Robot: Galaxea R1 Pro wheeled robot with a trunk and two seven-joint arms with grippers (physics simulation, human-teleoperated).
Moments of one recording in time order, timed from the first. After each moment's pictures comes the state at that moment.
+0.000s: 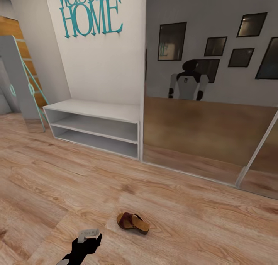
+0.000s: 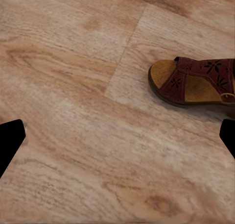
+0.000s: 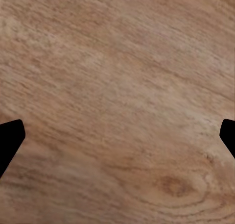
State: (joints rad) left arm -0.26 0.01 0.05 -0.63 0.06 -0.06 -0.10; right arm -0.41 0.00 0.00 0.05 0.08 -0.16 -0.18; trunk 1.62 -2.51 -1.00
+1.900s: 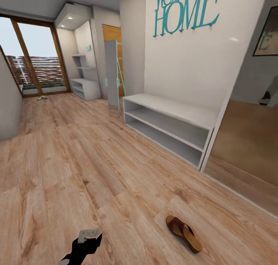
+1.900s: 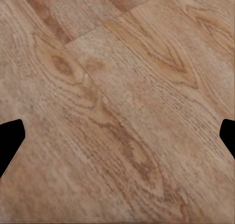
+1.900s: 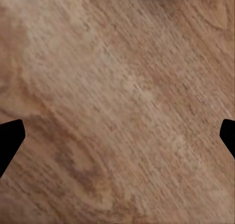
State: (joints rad) left arm -0.26 0.01 0.05 -0.63 0.06 -0.06 -0.10; right arm -0.41 0.00 0.00 0.05 0.08 -0.16 -0.18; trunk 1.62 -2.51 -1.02
